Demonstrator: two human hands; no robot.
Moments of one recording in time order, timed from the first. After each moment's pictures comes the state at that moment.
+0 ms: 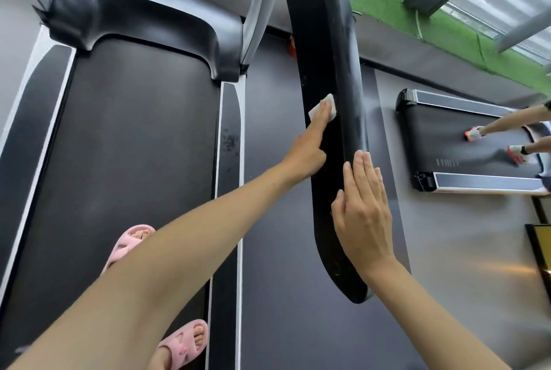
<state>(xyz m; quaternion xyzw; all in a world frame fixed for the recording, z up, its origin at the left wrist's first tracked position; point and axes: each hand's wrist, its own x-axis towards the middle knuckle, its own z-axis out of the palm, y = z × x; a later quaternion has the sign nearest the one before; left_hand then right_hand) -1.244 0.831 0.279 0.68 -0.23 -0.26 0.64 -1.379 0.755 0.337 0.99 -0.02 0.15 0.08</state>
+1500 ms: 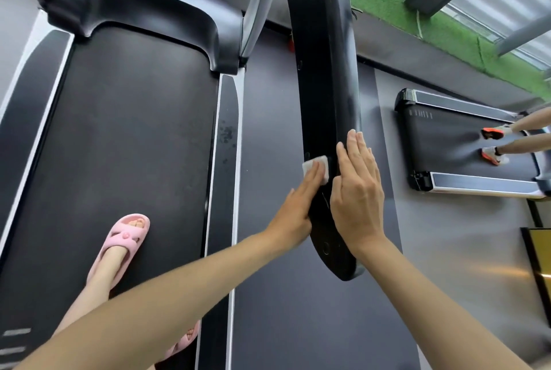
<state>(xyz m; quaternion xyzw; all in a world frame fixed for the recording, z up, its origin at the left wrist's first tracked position) -1.381 0.839 0.239 0.68 -0.22 -0.25 0.66 -1.380 0.755 0.339 0.99 -0.03 0.17 -0.01</state>
